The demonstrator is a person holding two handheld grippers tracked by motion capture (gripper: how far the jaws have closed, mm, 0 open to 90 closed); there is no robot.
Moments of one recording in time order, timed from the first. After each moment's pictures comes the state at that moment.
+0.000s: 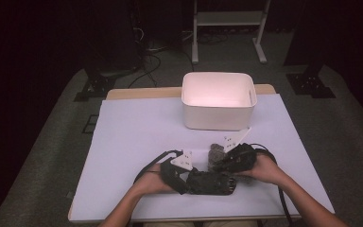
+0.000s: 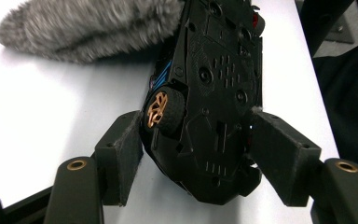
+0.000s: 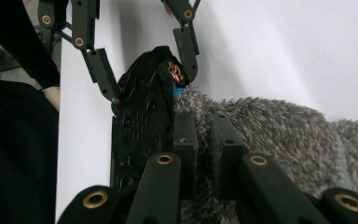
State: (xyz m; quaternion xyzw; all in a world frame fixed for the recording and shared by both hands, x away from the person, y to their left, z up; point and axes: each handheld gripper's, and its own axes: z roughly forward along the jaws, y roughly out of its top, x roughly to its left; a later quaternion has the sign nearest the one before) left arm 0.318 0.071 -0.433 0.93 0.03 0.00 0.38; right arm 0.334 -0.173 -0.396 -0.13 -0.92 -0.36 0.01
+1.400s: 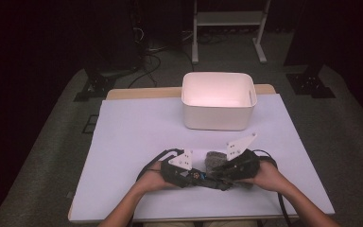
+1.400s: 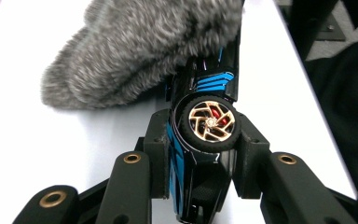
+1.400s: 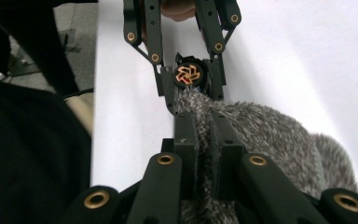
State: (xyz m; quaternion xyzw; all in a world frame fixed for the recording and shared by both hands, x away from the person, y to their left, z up) left arm 0.325 0.070 -0.429 0.91 -0.01 0.01 0.41; right arm 0.309 -0.173 -0.385 -0.10 -0.91 -0.40 0.00
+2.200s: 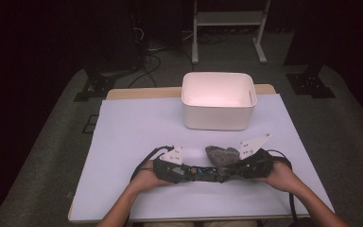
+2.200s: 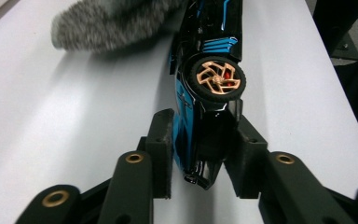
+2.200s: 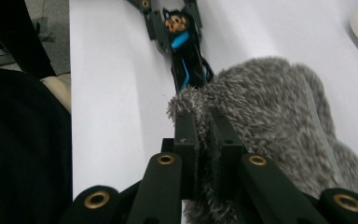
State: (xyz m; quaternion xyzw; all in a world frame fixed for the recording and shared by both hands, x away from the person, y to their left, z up) left arm 0.336 0.094 -0.441 0.91 0.04 0.00 0.42; right arm 0.306 -0.209 -0.385 -0.13 -0.92 -0.37 -0.03
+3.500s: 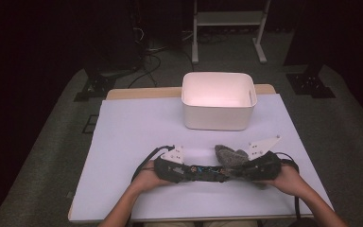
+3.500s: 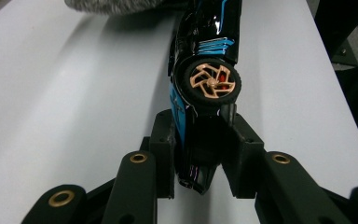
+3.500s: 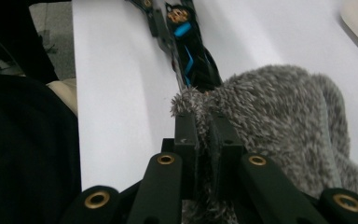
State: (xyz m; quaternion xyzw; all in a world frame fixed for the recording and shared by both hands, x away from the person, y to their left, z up) left arm 0.336 0.092 -0.442 0.91 0.06 0.00 0.42; right arm 0.300 -0.227 -0.388 -0.15 -0.91 -0.39 -0.03
